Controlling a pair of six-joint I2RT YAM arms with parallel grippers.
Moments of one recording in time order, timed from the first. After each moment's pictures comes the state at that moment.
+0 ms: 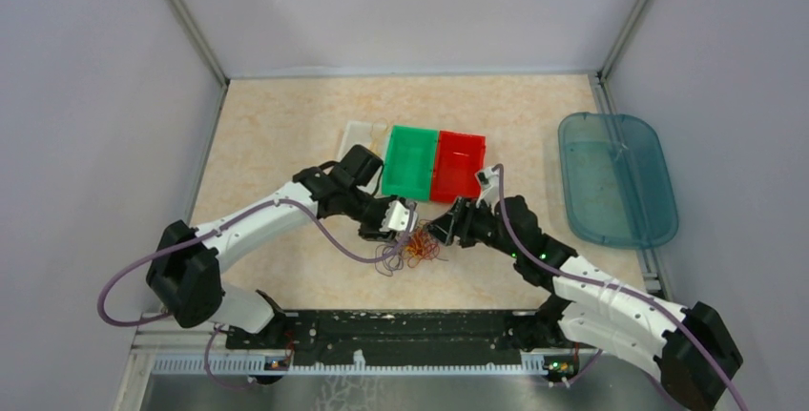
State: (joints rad) left arm -0.76 1.43 1.04 -0.65 0.67 1.06; right arm 0.74 0.83 0.38 0.13 -0.15 0.77
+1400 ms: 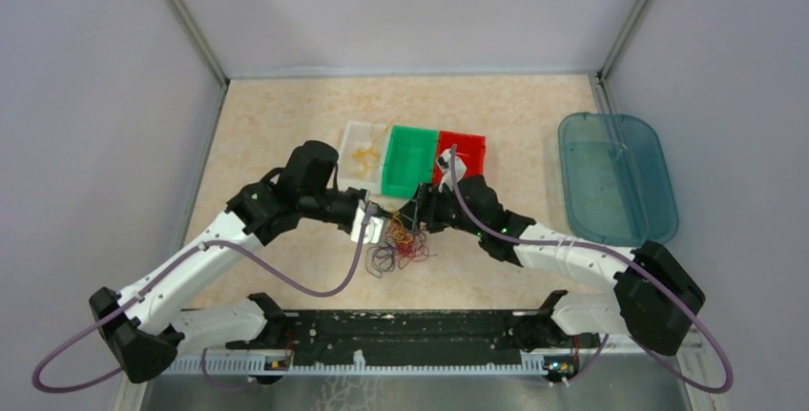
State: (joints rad) left arm -0.77 1.08 1.06 -0.64 0.65 1.08; right arm 0.83 1.20 0.59 0.26 -0.17 0.76
